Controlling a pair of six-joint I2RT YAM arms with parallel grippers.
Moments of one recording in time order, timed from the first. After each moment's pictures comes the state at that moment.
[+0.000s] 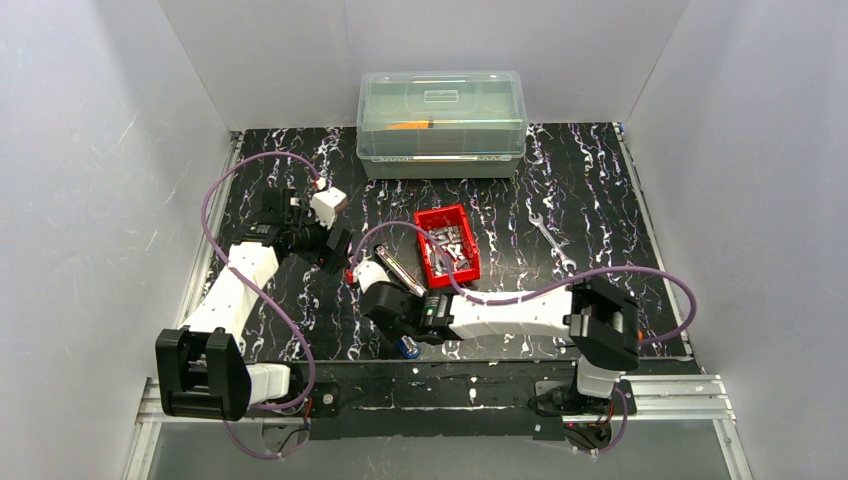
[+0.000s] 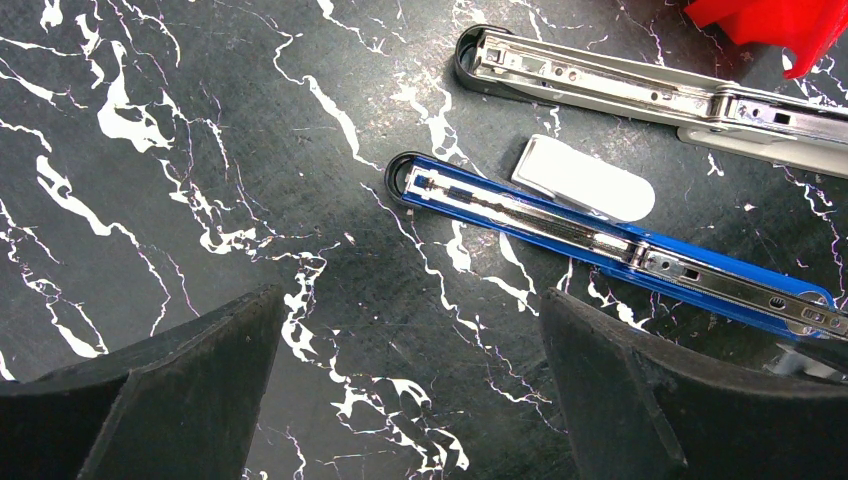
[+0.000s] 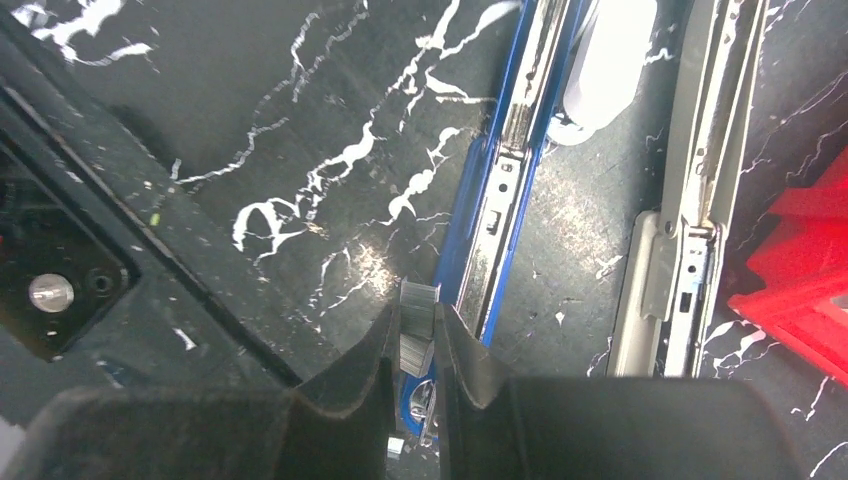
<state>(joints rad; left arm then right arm) -0.08 1.25 0.92 -0.62 0.41 0.43 1.38 1.76 1.24 -0.37 0.32 0.39</state>
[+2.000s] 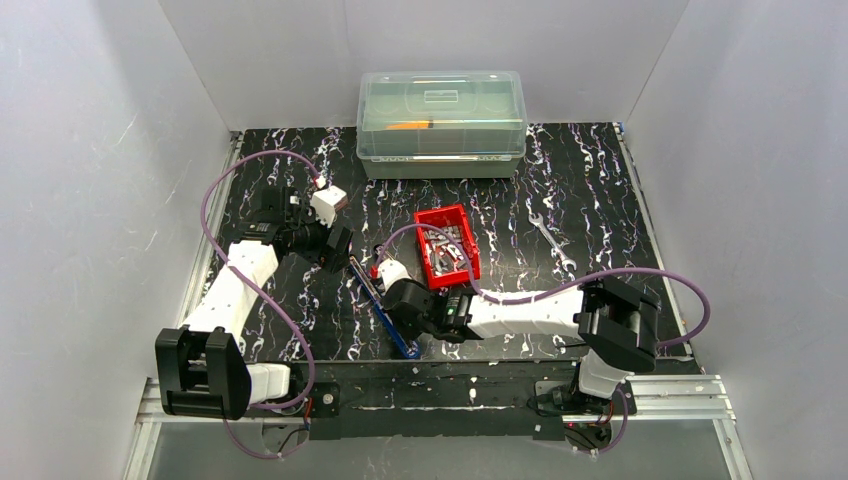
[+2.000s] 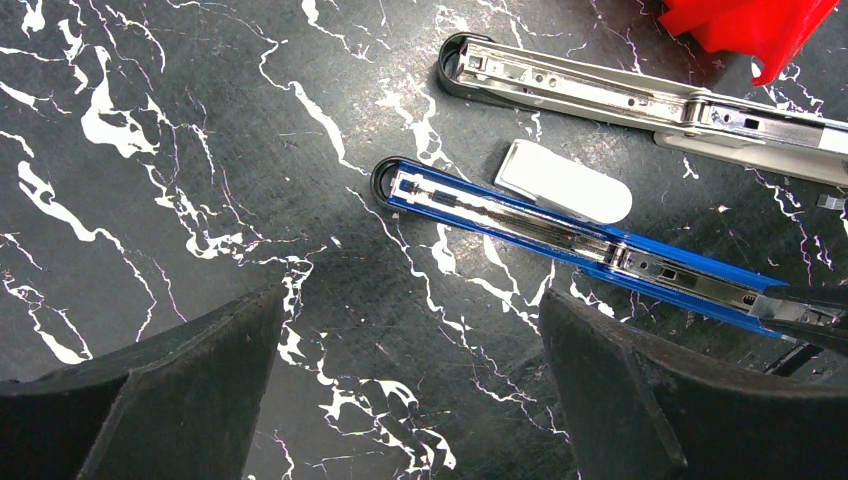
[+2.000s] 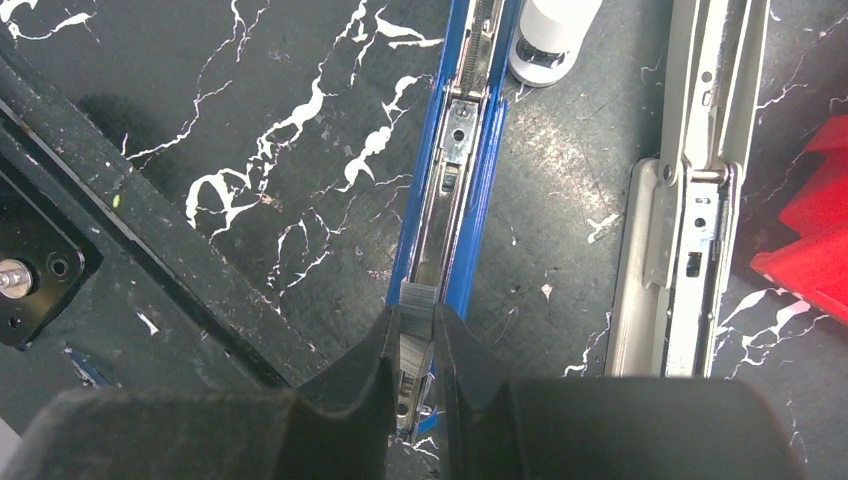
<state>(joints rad) -0.08 1.25 0.93 -0.64 0.43 0.42 1.32 1.67 1.03 -0.20 0.24 0.45</state>
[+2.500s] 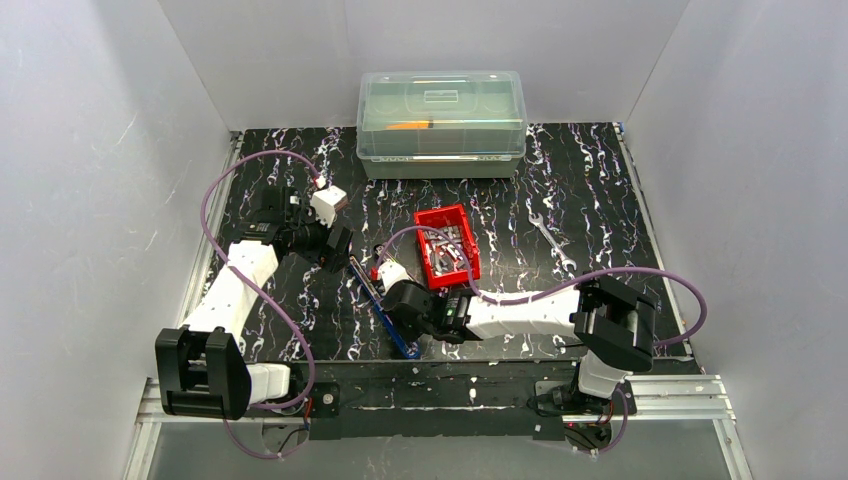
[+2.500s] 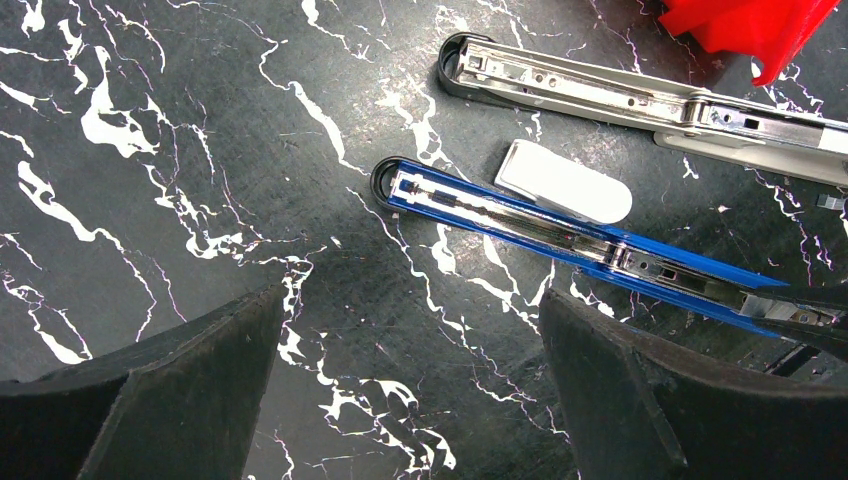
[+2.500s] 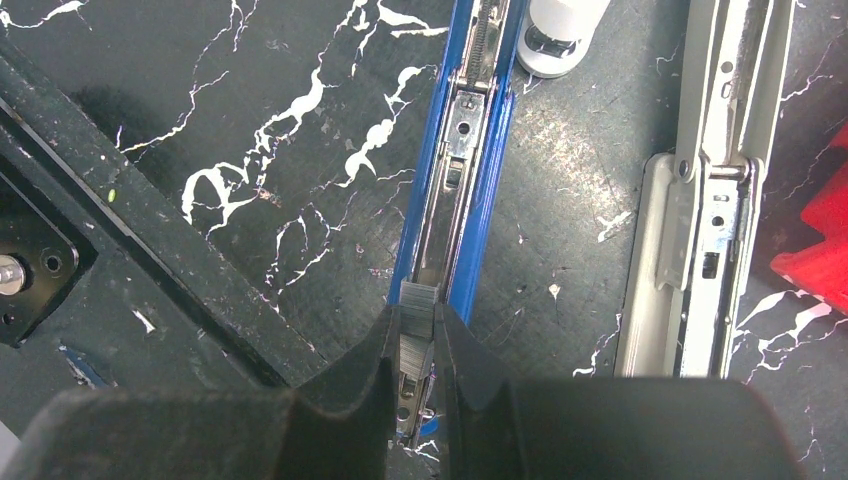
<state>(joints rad) -0.08 1.25 0.93 -0.64 0.43 0.42 1.32 1.68 1.02 -0.19 0.22 0.45</state>
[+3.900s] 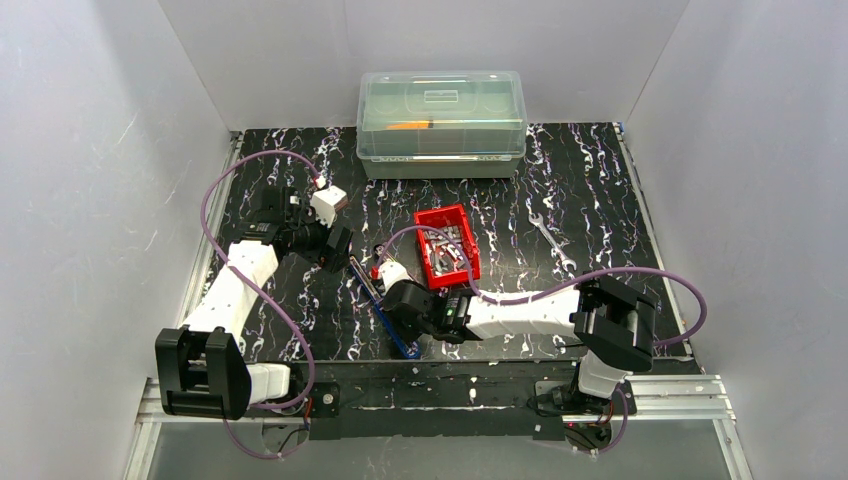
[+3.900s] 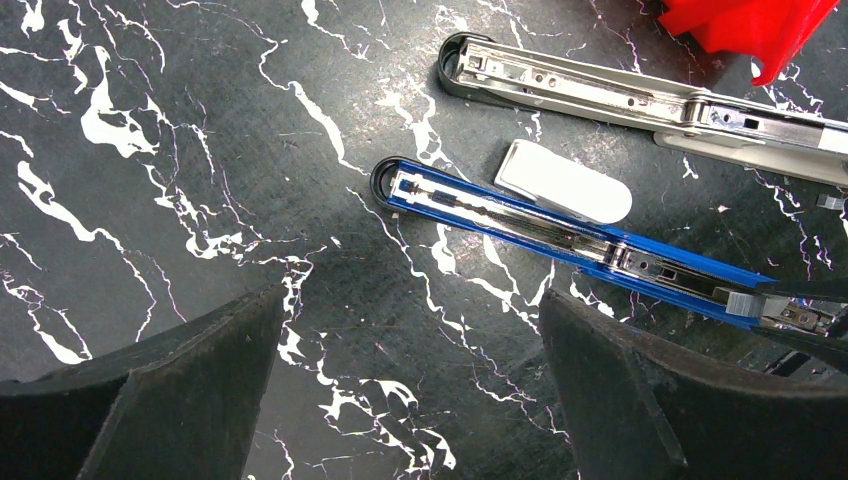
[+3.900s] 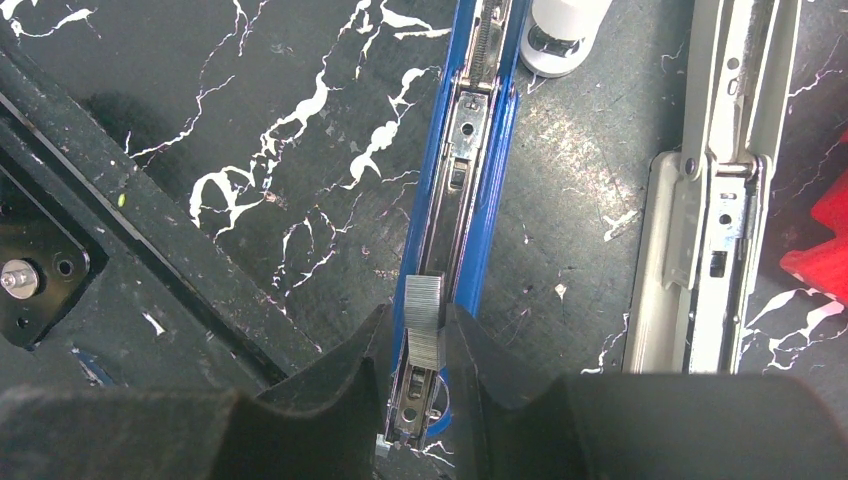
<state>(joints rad) -0.08 1.25 0.93 -0.64 0.43 0.42 1.32 1.68 1.02 -0.18 0.21 0.47</state>
